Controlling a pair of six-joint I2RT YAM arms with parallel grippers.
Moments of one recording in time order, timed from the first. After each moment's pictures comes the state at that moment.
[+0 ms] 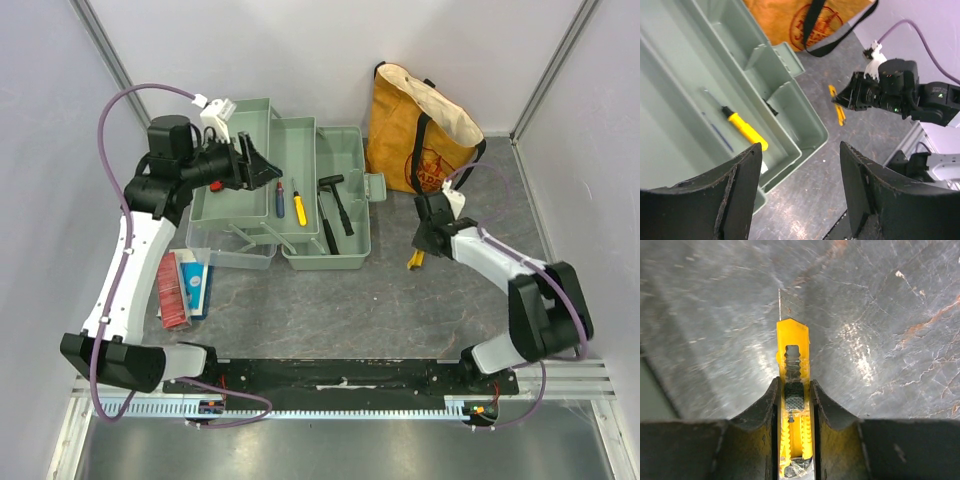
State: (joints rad) left arm -0.17 1.30 1.53 -0.64 0.62 -0.25; right arm 0.32 1.53 0.88 -0.38 0.35 0.66
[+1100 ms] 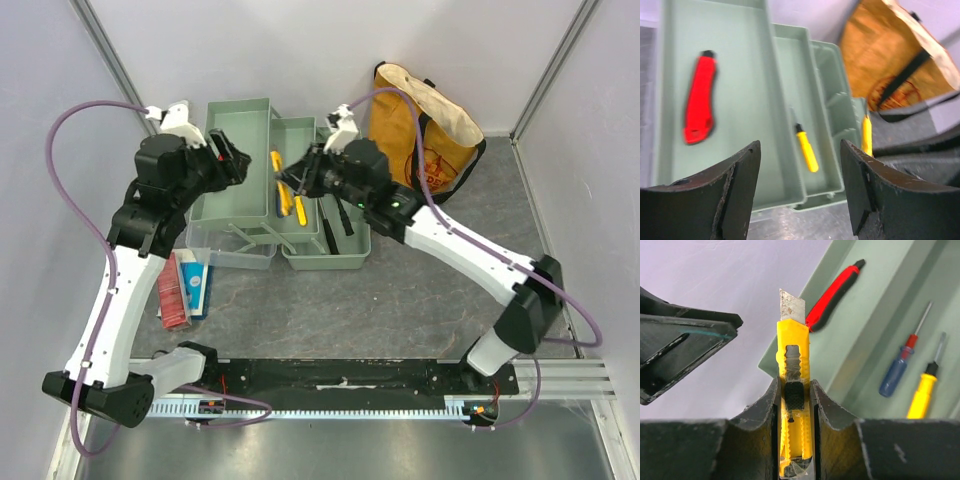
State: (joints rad) left arm -0.30 1.13 1.45 -0.59 0.03 -0.39; right arm 0.78 1.56 1.47 -0.02 -0.09 0.70
